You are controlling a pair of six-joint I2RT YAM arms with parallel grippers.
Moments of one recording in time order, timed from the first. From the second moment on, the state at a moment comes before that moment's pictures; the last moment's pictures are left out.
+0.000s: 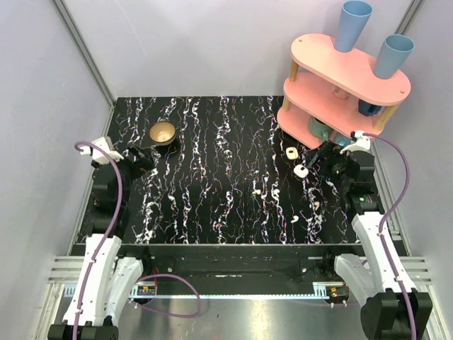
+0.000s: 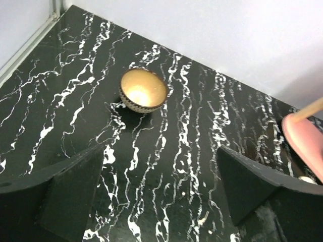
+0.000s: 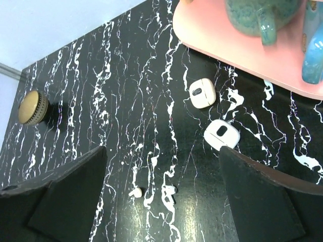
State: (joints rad) left arm -0.04 0.60 0.60 -0.13 -0.15 -0.42; right arm 0.01 0.83 0.64 -0.12 -0.16 0.50
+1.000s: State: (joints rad) left arm -0.04 0.65 0.67 -0.37 0.27 -0.32; right arm 0.01 1.40 0.84 -0.39 -0.19 0.41
